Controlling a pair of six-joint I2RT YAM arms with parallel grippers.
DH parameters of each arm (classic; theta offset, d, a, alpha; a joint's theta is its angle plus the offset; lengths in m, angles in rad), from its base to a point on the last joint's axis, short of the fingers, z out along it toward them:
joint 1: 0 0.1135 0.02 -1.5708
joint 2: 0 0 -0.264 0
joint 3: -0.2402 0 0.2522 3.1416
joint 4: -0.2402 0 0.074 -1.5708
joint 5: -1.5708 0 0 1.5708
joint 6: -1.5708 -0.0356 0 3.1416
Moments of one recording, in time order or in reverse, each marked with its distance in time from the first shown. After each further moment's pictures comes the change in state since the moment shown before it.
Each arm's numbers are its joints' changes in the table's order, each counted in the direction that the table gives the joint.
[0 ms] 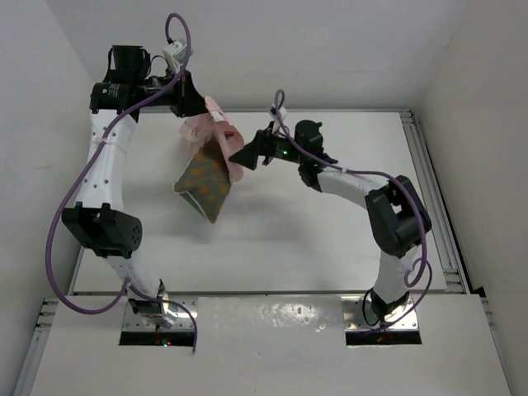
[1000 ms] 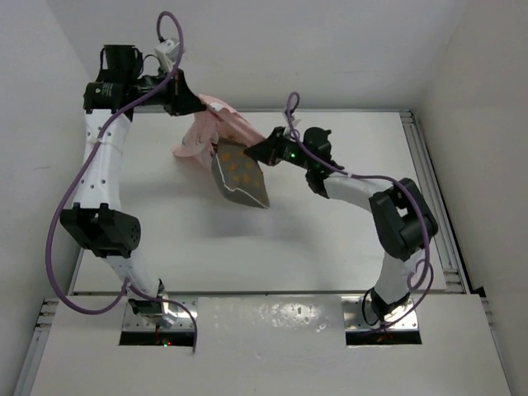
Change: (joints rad) left arm 0.029 0.000 -0.014 -0.030 0.014 -0.005; right arm -0.009 -0.008 0.116 0.108 -0.124 -0.093
